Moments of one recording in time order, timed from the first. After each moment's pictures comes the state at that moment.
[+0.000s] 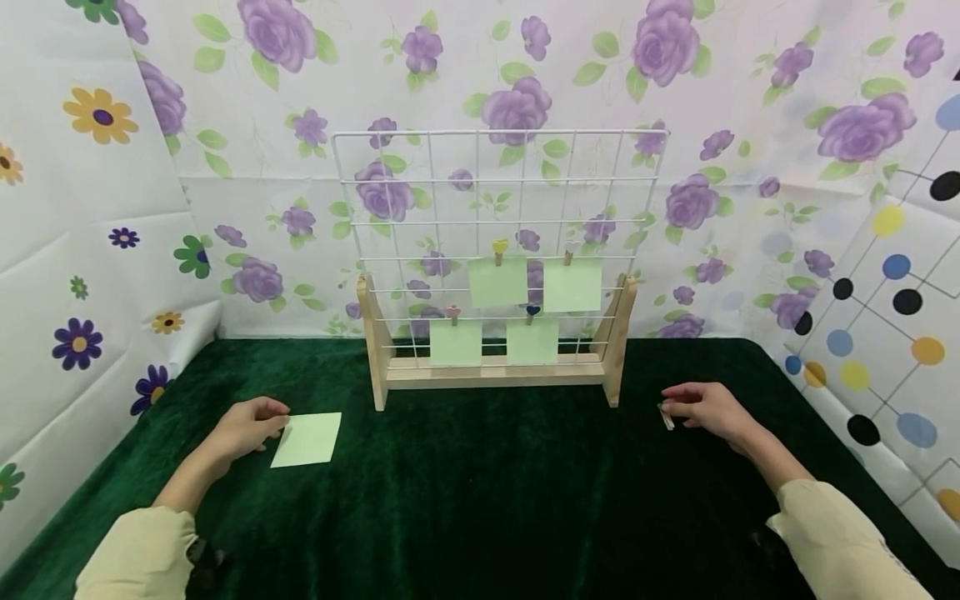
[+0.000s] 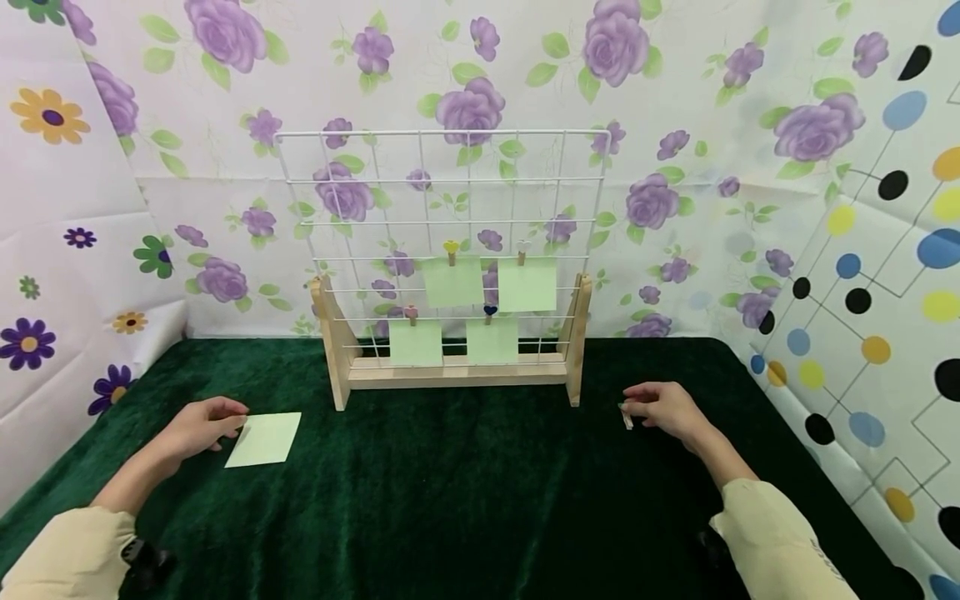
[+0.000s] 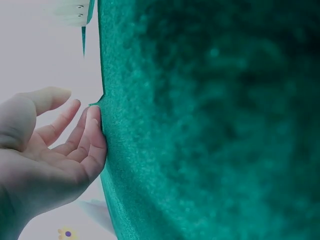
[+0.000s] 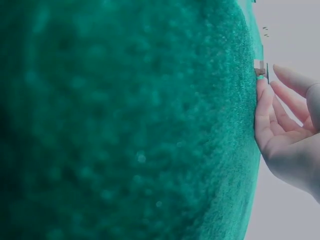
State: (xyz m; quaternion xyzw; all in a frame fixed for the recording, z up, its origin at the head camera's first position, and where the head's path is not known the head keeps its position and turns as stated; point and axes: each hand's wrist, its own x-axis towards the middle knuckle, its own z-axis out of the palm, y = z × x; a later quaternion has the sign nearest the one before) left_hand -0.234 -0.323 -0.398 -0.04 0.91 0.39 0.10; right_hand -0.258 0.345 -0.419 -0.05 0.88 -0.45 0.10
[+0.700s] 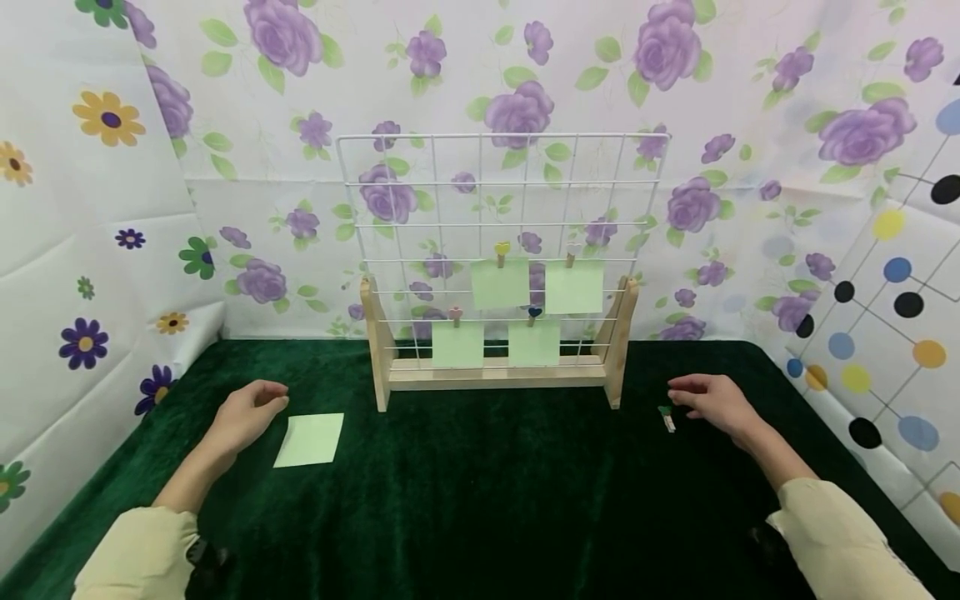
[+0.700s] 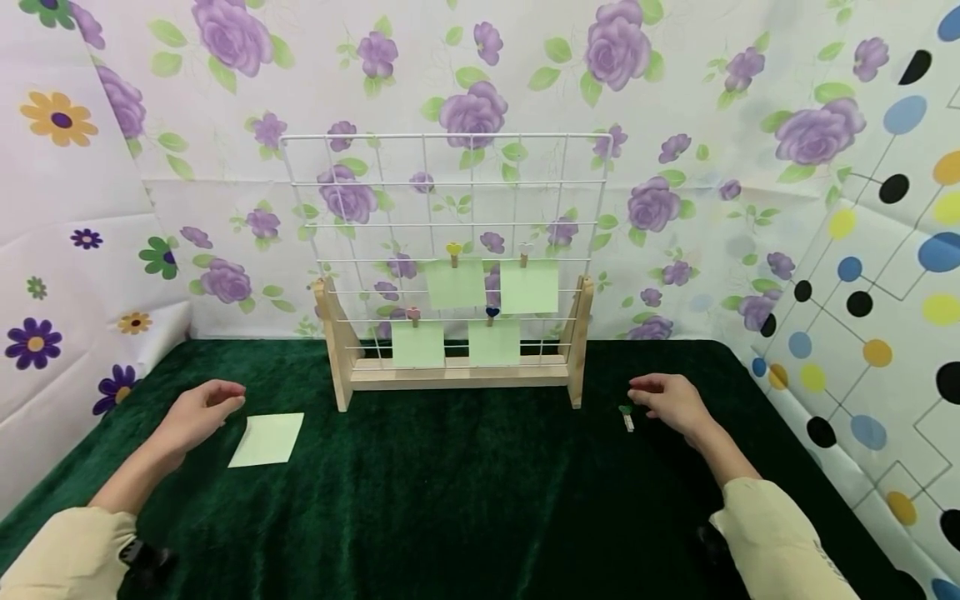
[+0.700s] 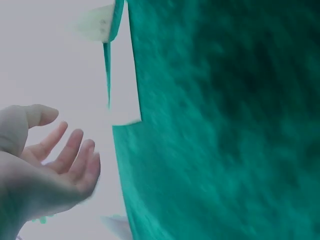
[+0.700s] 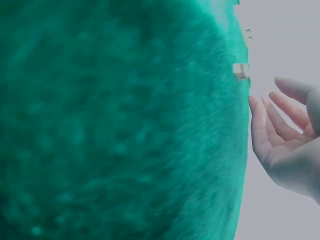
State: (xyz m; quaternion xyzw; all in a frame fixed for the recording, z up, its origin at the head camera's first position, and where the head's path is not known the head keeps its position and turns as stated) left_hand -0.225 -0.311 -0.383 -0.01 0.92 0.39 0.01; right_hand -0.260 0.340 -0.405 -0.03 0.90 -0.44 0.06
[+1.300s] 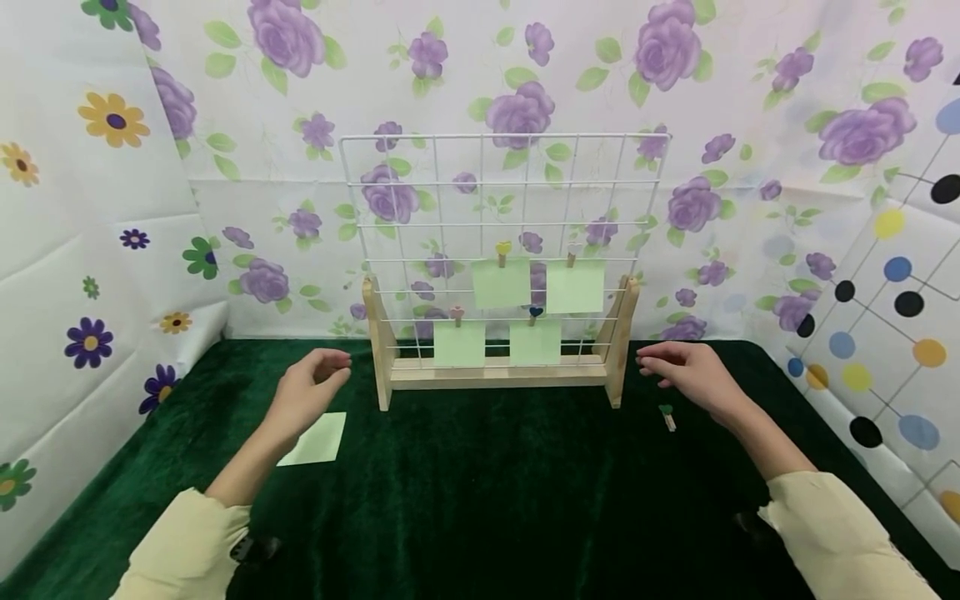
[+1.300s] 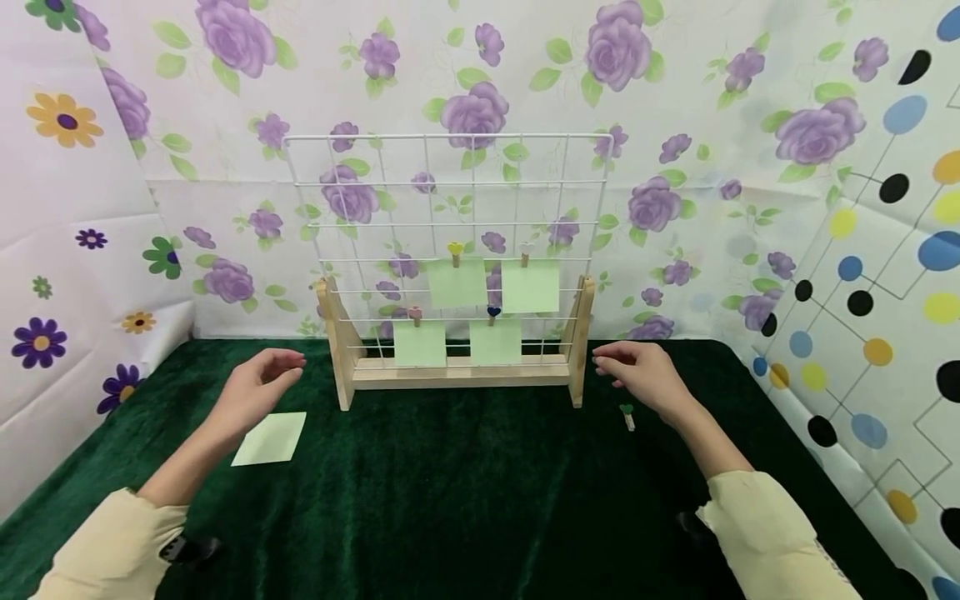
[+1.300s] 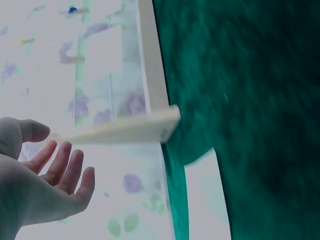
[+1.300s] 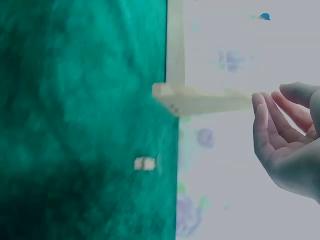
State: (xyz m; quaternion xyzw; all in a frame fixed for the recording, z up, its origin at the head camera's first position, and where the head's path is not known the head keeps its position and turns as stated) left_hand -0.219 -0.225 -0.343 0.05 0.89 0.45 -0.07; right_hand -0.248 0.287 -0.347 -0.13 0.89 -0.44 -0.01
